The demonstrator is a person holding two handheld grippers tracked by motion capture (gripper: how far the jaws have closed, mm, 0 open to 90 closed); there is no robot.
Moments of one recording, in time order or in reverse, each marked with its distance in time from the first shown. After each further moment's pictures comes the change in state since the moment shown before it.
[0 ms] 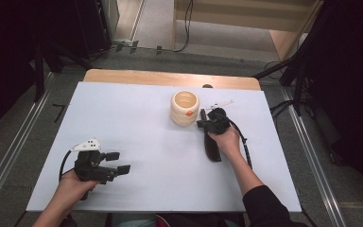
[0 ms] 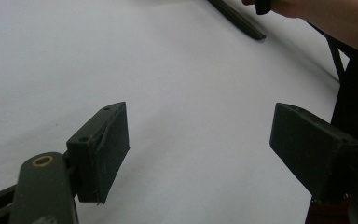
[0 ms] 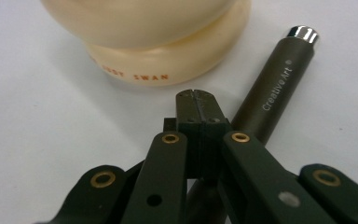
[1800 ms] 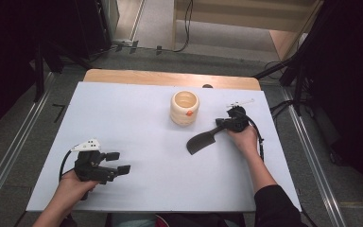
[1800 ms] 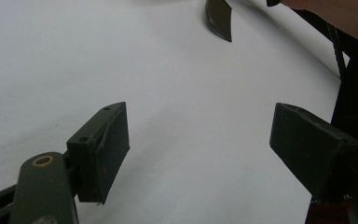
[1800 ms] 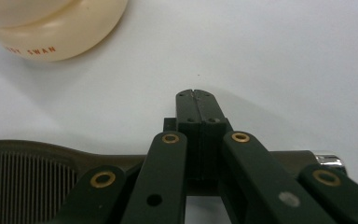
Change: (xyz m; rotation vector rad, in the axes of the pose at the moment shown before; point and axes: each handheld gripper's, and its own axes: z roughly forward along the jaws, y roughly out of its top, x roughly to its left) left arm 0.000 0.000 0.000 0.001 0.005 0.005; right arm -0.055 -0.018 -0.030 0.007 -0.066 0.094
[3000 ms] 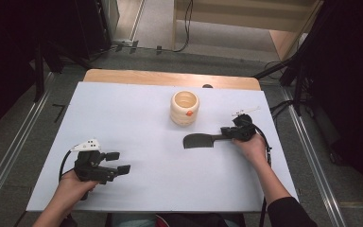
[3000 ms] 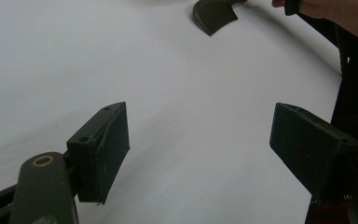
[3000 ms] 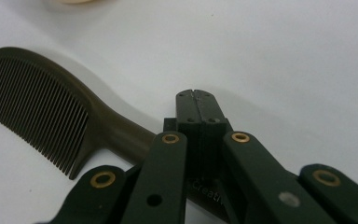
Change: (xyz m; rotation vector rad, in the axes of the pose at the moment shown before) left arm -0.001 0.000 0.000 -0.004 0.001 -0.001; right arm 0.006 -0.027 -0.025 0.044 0.007 -0.034
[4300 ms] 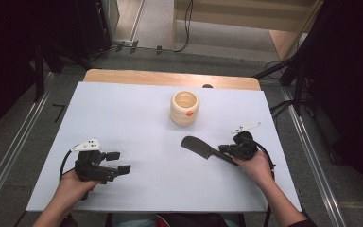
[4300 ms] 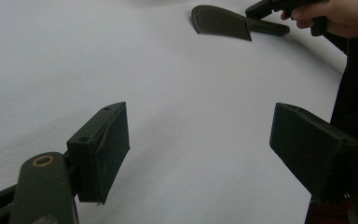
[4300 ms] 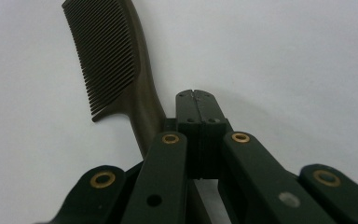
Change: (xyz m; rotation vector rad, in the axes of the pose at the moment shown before) left arm 0.000 0.001 0.001 0.003 -0.003 0.007; right arm 0.040 -0.042 -0.023 0.053 0.093 -0.036
